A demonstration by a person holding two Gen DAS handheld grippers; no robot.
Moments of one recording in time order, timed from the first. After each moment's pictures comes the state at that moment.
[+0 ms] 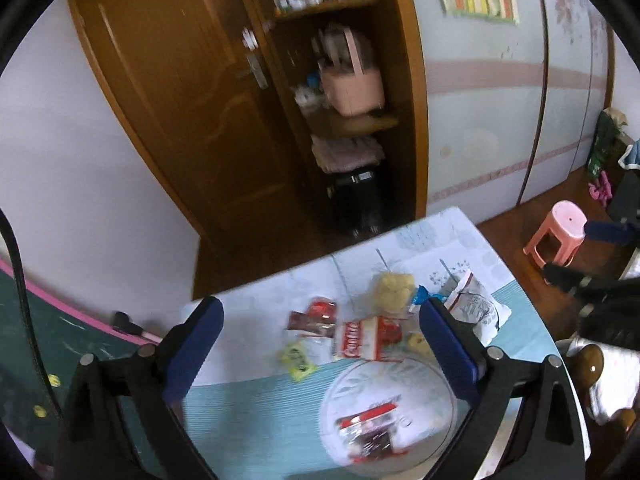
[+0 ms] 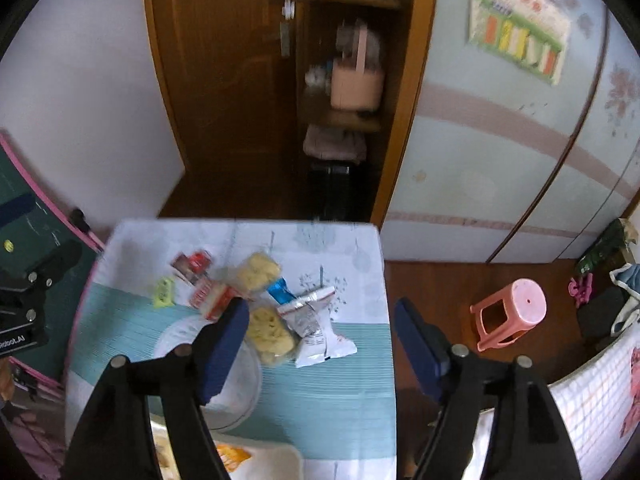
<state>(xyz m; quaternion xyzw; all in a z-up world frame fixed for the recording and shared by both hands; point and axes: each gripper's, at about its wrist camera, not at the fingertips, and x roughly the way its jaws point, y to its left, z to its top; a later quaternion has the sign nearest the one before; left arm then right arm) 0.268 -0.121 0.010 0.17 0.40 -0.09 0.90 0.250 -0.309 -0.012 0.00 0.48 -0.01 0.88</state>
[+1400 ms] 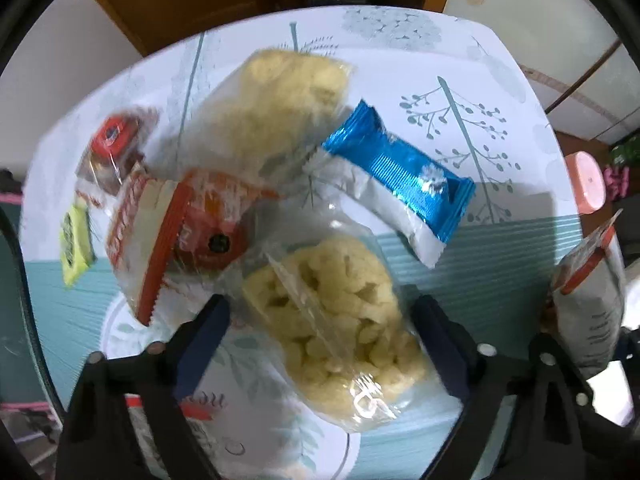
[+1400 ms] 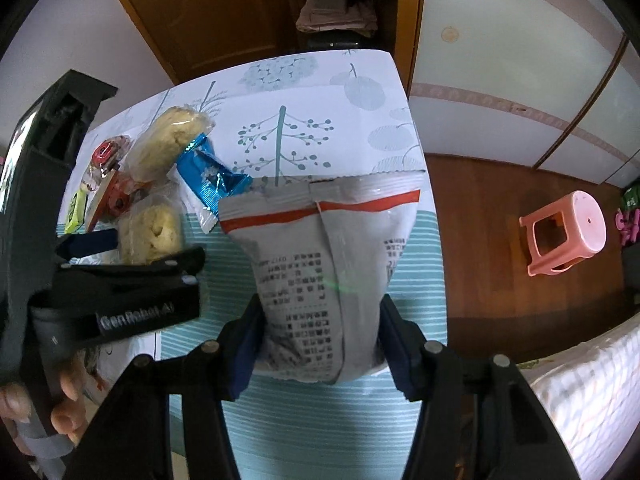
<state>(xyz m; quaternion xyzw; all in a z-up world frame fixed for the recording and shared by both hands) 0.333 -0.214 -0.258 0.06 0.66 -0.05 0.75 0.273 -0.364 -0.218 0.06 0.60 0.04 0.80</state>
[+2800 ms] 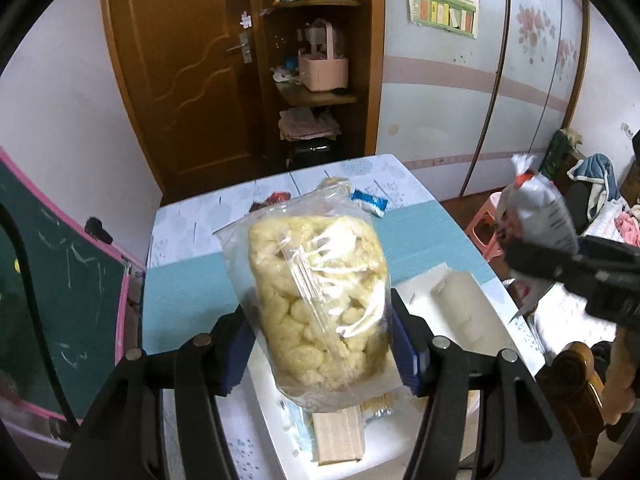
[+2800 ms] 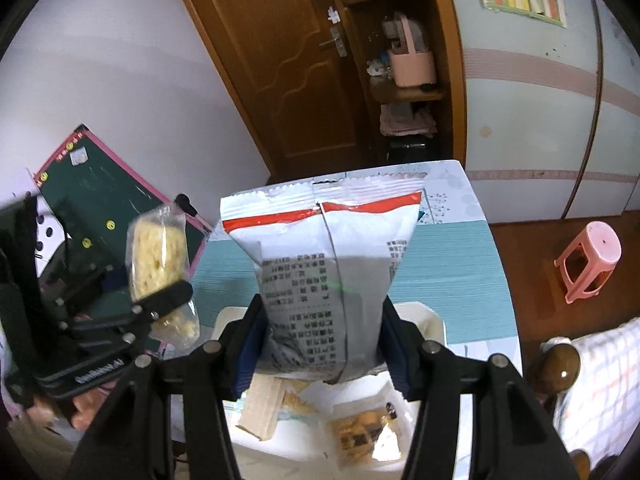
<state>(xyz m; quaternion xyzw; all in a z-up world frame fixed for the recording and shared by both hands) 0.033 -0.018 -0.008 0.08 0.41 -0.17 0.89 0.023 -0.241 -0.001 0.13 0.42 0.11 0.89</state>
